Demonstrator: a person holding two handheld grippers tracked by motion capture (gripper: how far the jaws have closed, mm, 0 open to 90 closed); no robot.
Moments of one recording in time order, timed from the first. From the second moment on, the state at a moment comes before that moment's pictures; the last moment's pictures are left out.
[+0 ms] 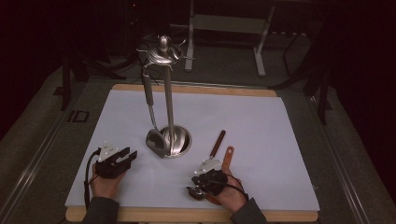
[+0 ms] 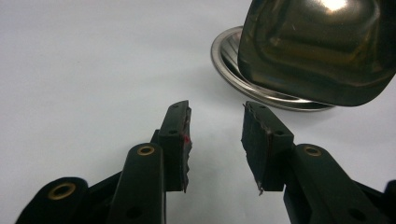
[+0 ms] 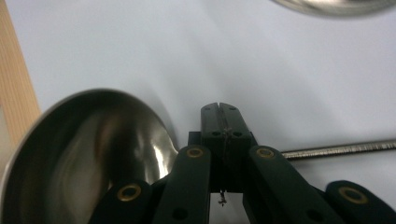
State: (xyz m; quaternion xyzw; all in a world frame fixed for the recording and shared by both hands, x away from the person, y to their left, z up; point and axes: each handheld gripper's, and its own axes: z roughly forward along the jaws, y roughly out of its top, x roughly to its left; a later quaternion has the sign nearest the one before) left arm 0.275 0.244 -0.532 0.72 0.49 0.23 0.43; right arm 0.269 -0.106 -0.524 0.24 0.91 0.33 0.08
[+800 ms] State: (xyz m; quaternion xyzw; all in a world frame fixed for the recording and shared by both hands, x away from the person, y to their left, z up) left arm 0.276 0.243 -0.535 0.72 0.49 0.23 0.43; right arm 0.295 -0.194 -0.506 0.36 0.88 0.30 0.12
